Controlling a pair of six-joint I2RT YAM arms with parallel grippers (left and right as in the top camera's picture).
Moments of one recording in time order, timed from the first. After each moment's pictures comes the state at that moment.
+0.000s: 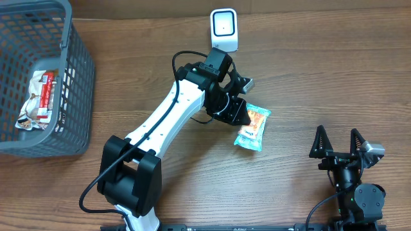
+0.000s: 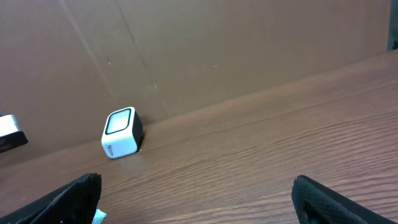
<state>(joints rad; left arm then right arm) -0.48 1.87 1.52 -1.01 0.61 -0.03 0.07 0.01 0.02 -0.03 0.05 0.33</state>
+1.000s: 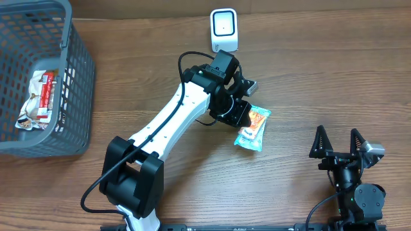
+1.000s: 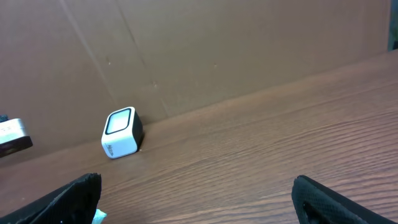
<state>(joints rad) -0.52 1.87 1.52 -1.00 0.55 -0.05 0.07 0.01 0.02 -0.03 0.05 0.33</state>
